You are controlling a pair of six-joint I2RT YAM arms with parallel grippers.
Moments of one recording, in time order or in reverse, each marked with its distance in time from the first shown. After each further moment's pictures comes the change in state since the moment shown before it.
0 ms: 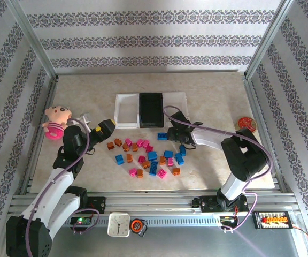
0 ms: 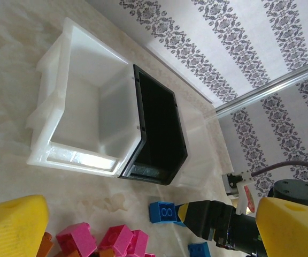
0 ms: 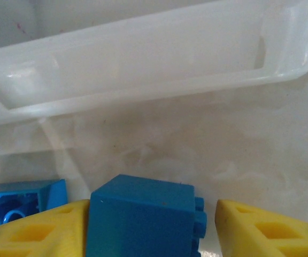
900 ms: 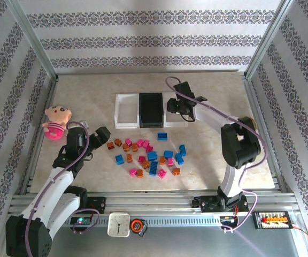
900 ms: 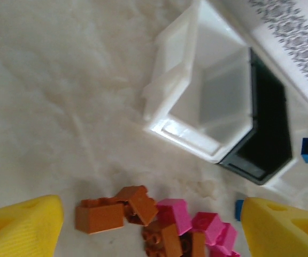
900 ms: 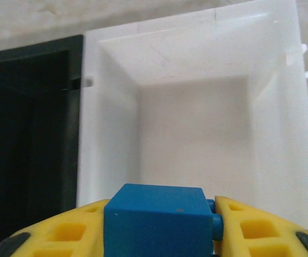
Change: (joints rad) left arm -0.001 0.021 0.022 -0.304 -0.230 0.047; right arm -0.148 0.179 0.456 -0.077 -0.113 -0.220
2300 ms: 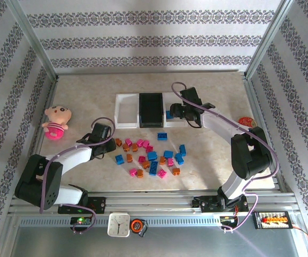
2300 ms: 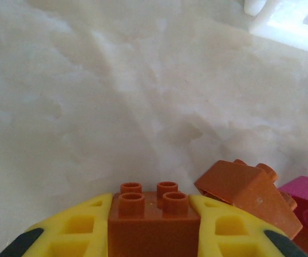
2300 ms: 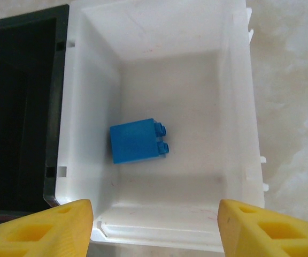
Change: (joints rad) left arm -0.176 0.546 0.108 0.022 -0.181 0.156; right arm -0.013 -0.194 -0.196 0.022 -0.001 -0.018
